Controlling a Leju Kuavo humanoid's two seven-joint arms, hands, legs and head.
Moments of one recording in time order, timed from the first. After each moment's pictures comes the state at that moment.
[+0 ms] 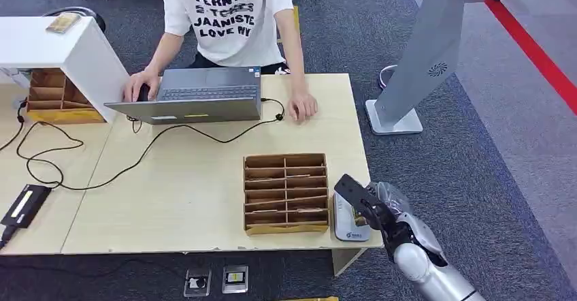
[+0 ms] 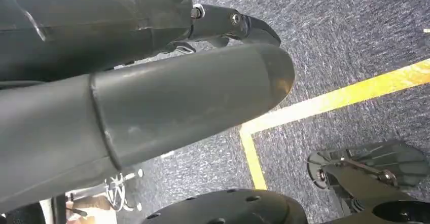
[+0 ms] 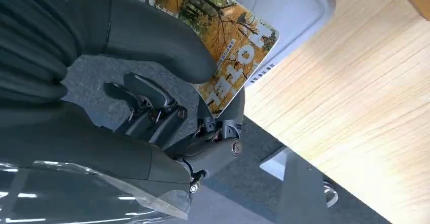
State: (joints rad) left arm -0.13 0.06 -1.30 -0.21 0.94 0.36 0.26; right arm -0.33 -0.34 0.61 -1.36 0.53 -0.14 0.56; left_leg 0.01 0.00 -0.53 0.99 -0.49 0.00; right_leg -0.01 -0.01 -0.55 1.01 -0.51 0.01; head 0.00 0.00
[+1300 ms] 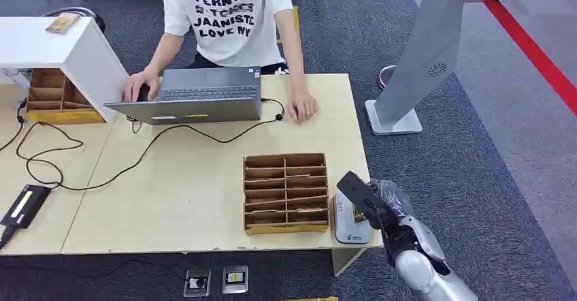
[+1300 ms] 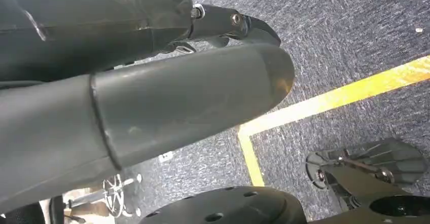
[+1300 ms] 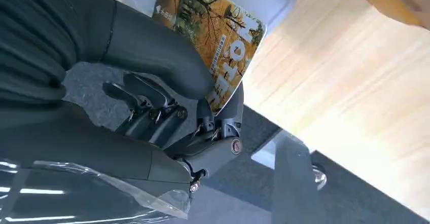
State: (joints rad) left arm -0.13 0.05 -1.30 -0.21 0.92 0.35 0.26; right arm -0.27 -0.35 0.58 -1.50 0.55 -0.21 0.58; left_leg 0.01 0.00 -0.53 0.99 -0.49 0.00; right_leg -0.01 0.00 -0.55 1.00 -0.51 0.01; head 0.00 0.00
